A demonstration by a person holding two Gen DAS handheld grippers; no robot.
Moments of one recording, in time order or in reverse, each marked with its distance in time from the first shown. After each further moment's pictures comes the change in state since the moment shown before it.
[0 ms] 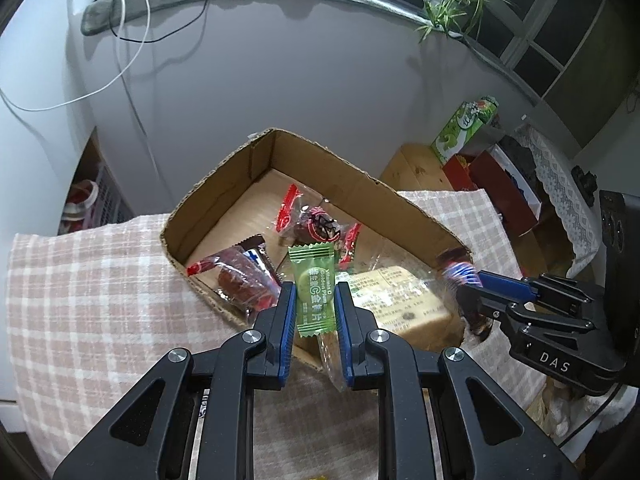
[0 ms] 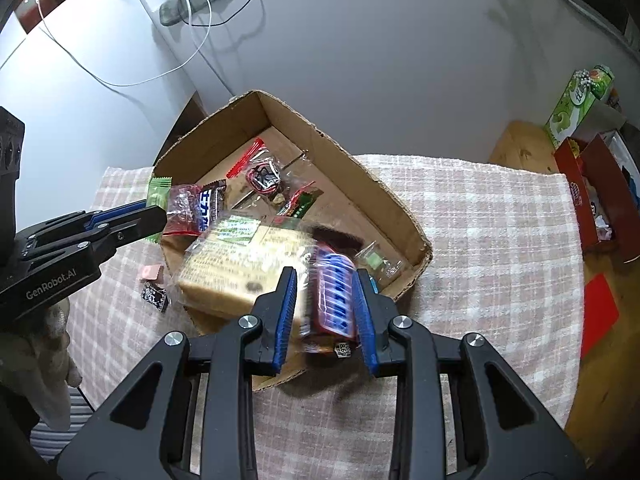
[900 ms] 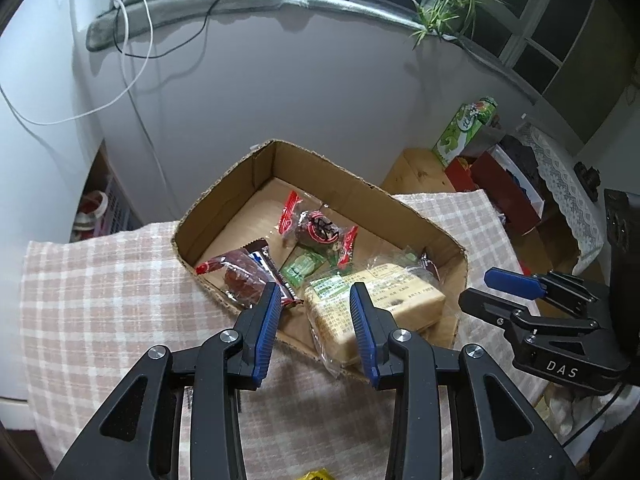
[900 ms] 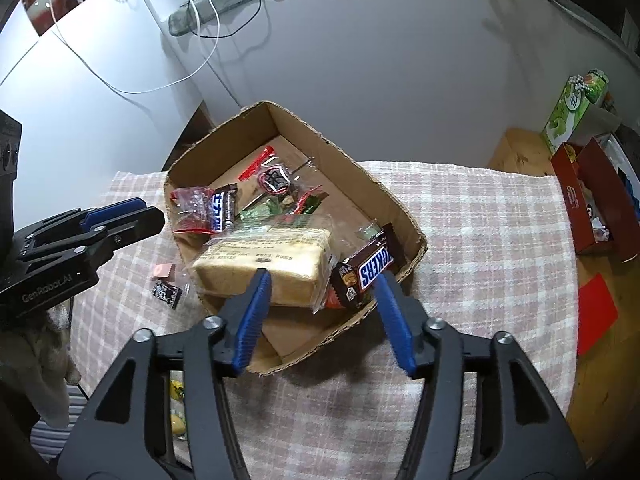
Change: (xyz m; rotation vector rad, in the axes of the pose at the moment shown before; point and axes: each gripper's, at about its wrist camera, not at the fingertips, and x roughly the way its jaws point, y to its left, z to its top) left arm -0.020 -0.008 -0.006 0.027 -0.038 0.033; right arm -0.026 0.006 -0.012 -0.013 -0.048 0.020
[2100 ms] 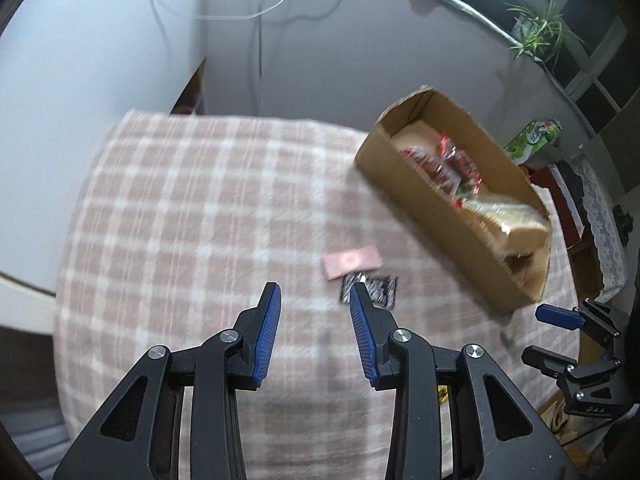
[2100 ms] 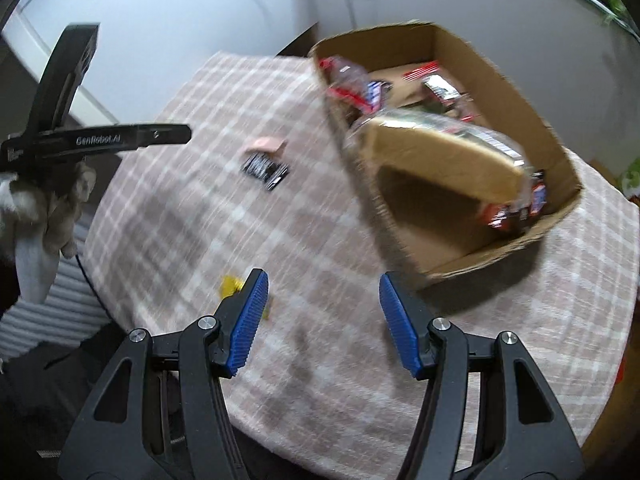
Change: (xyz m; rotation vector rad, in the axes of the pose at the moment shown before) left arm -0.029 0.124 -0.092 -0.241 0.081 0.115; right arm 0.030 0.102 -0.085 -0.356 0.177 0.165
